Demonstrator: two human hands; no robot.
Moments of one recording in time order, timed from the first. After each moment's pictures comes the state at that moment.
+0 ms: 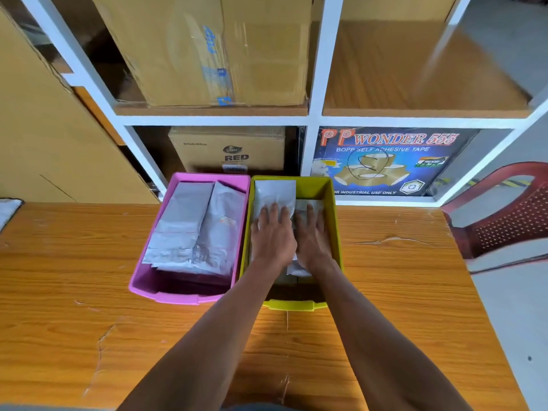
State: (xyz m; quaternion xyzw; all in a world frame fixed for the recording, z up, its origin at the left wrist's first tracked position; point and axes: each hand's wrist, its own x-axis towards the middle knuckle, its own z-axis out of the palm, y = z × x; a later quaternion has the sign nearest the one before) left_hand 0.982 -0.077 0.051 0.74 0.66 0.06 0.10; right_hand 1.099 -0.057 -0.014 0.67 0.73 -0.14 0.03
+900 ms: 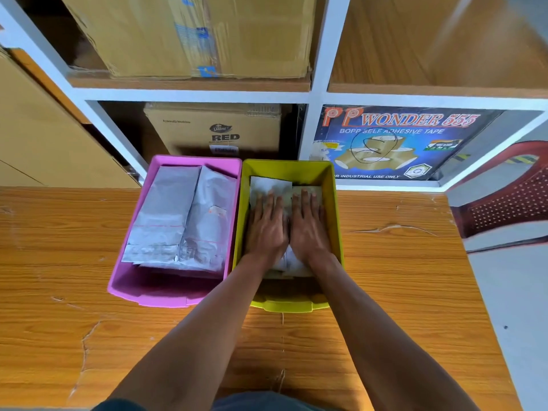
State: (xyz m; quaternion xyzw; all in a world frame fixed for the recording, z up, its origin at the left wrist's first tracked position) left_hand 0.967 -0.047 -0.041 0.78 0.59 0.18 0.09; right_hand 1.097 -0.049 -0.017 0.67 0.72 -0.15 -0.06
